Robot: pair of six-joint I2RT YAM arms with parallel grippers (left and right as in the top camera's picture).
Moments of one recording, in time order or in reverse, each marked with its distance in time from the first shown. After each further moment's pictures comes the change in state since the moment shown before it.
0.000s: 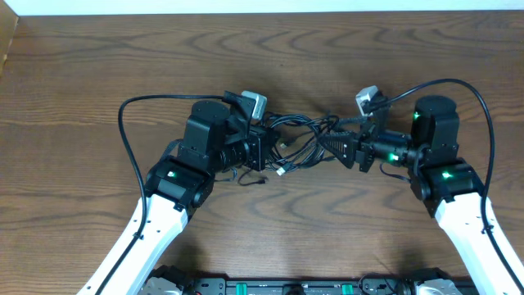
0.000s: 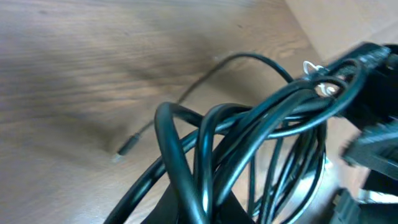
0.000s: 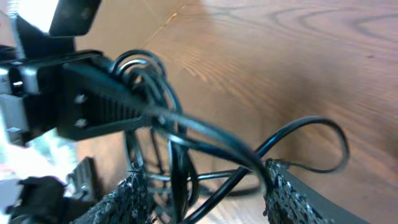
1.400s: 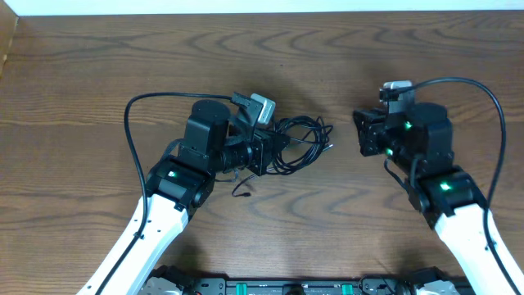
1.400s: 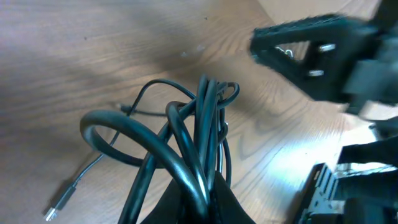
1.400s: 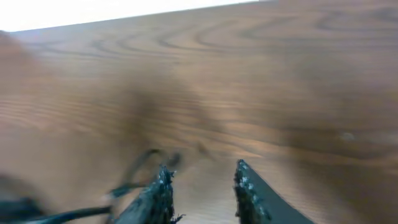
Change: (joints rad) left arm -0.001 0.002 0.000 0.023 0.109 0.079; right arm 0.063 -0.082 0.000 -0.071 0.697 0.135
